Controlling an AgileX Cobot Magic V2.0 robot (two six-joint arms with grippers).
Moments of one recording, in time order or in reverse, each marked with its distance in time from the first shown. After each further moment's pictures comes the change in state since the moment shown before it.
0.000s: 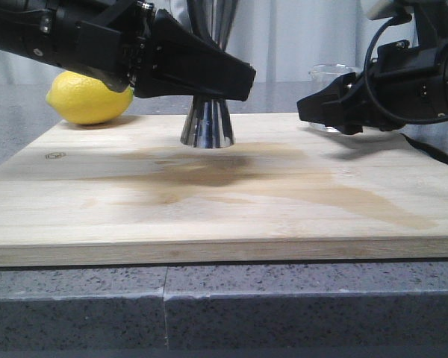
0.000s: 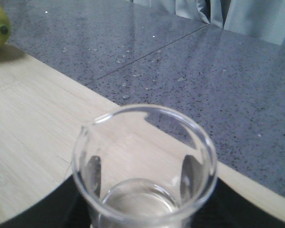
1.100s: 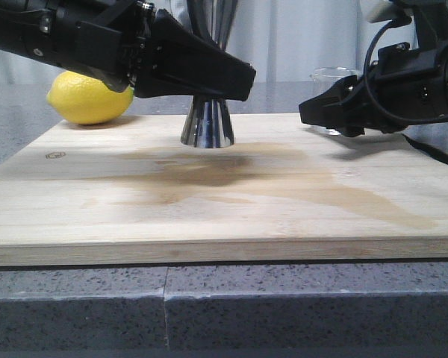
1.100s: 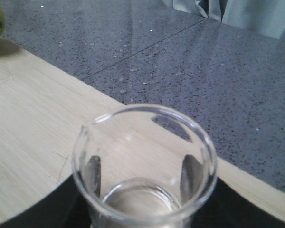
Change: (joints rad) left arm 0.000 0.000 0.000 0.000 0.000 0.000; right arm 0.000 -0.002 0.000 0.000 0.023 0.002
